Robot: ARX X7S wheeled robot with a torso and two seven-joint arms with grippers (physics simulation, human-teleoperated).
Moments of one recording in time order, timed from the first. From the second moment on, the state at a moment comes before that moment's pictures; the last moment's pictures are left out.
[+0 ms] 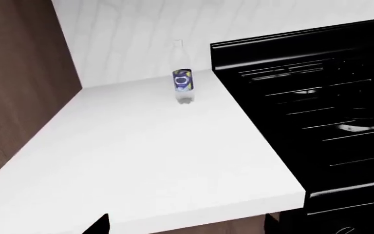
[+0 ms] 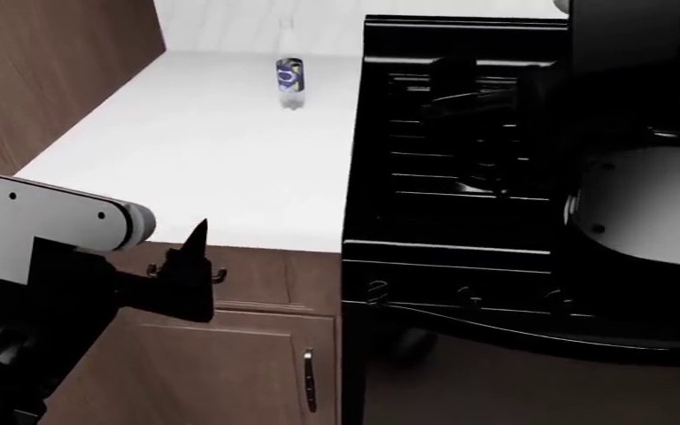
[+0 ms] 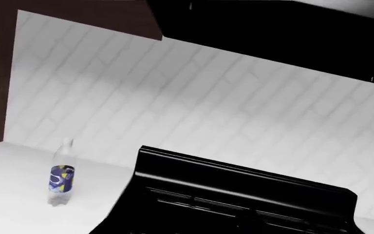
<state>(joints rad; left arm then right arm) -0.71 -0.90 0.12 0.79 -1.73 -1.00 -1.00 1.33 0.64 -0.60 -0.49 1.41 0.97 1.16</state>
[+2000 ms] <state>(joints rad) -1.12 -0.54 0.47 0.24 -1.33 -1.04 -0.61 1.31 0.69 -0.58 -0.52 1.43 0.93 1.15</state>
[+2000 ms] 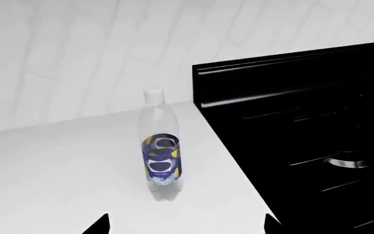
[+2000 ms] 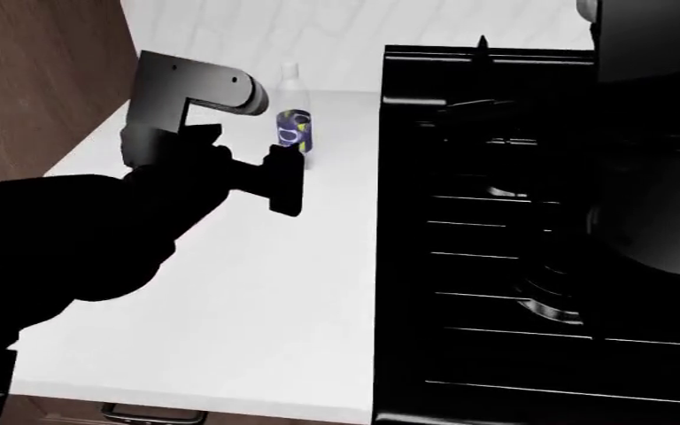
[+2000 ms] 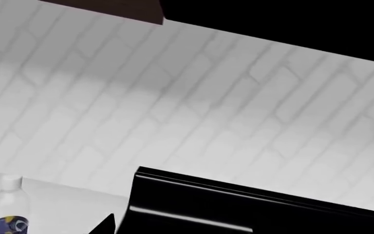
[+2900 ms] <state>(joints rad) -1.36 -0.27 0.66 -0.53 -0.96 -0.76 -0.23 1.28 0.73 -0.58 -0.53 1.44 0.92 1.15</state>
